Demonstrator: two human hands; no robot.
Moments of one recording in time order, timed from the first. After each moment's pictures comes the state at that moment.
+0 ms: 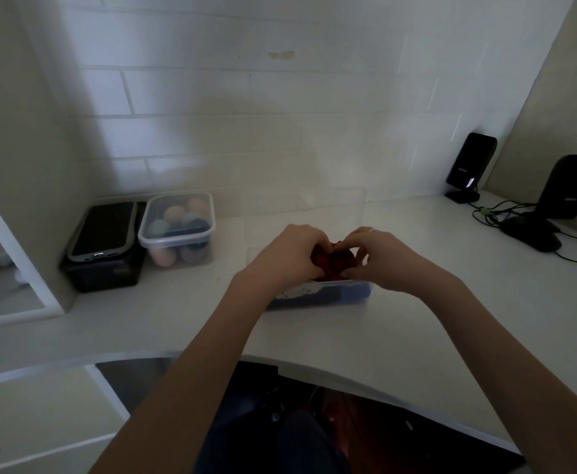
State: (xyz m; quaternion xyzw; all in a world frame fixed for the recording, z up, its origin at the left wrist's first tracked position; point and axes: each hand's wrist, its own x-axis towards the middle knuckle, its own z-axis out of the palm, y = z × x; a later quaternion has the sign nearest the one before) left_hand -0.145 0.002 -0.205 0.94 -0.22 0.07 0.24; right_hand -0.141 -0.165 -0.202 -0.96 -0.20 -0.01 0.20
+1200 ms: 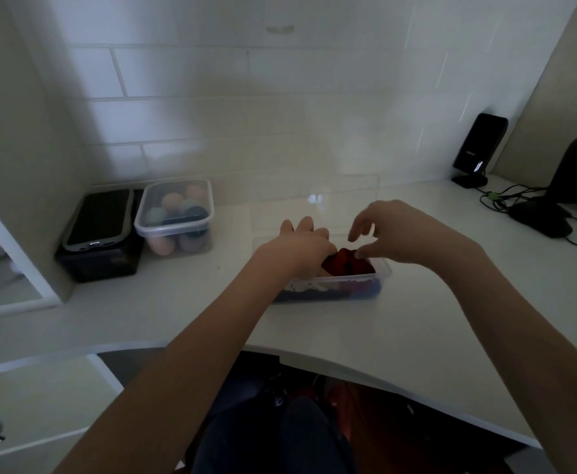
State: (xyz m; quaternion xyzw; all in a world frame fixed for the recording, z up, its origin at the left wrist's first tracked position) left_hand -0.127 -0.012 -0.216 0.96 -0.27 -0.05 -0.07; right_hand -0.140 -0.166 -0.175 -0.98 -0.17 0.01 0.09
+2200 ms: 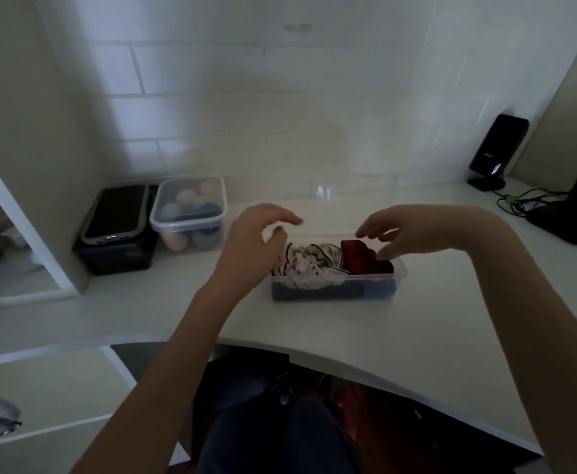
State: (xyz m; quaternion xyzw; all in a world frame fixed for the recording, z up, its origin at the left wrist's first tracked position) left_hand -0.152 0.058 -0.235 0.85 -0.15 0.26 0.44; right_hand -0.129 -0.172 -0.161 -0.96 -0.16 0.19 0.13
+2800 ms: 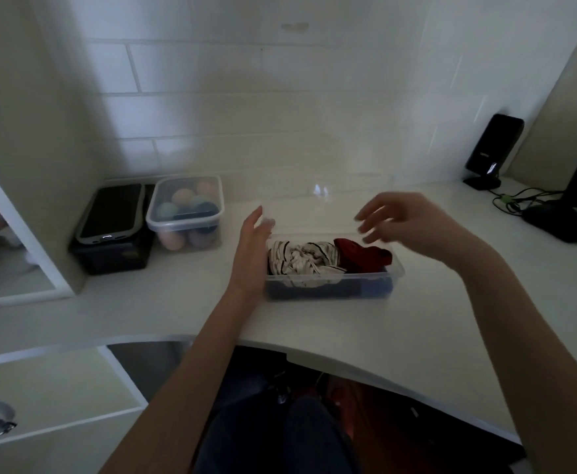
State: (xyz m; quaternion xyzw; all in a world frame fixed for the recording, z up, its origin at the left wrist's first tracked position) left_hand -0.136 0.041 -0.271 0.63 0.03 0.12 0.76; right_hand -0.132 -0.178 -0.188 -0.89 -0.15 0.01 0.43
